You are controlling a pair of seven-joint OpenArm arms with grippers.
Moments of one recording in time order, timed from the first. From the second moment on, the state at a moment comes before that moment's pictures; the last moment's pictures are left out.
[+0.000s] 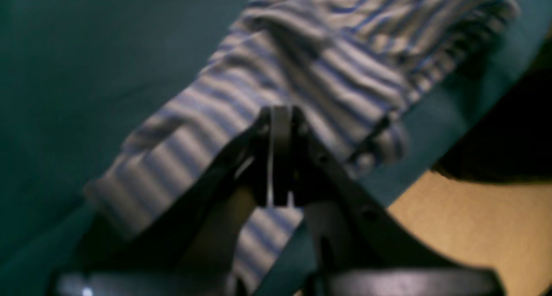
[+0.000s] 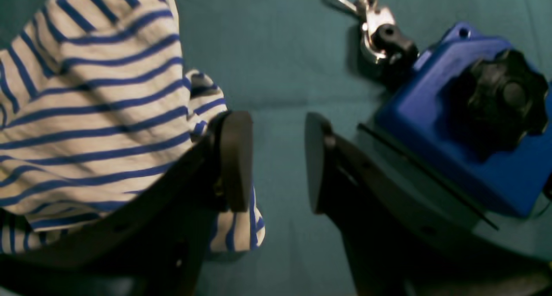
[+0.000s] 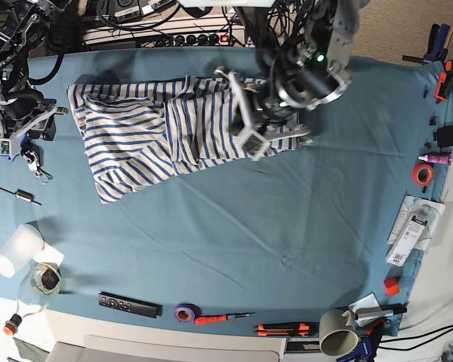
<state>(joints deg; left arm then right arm) 14.0 -0.2 19.3 125.0 -10.1 -15.7 63.5 -14.8 19.5 43.6 110.2 32.2 25.8 -66.8</state>
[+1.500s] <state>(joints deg) 16.6 -5.5 13.0 109.9 -16.2 -17.1 56.7 -9.7 19.5 43.6 110.1 37.0 28.0 -65.8</state>
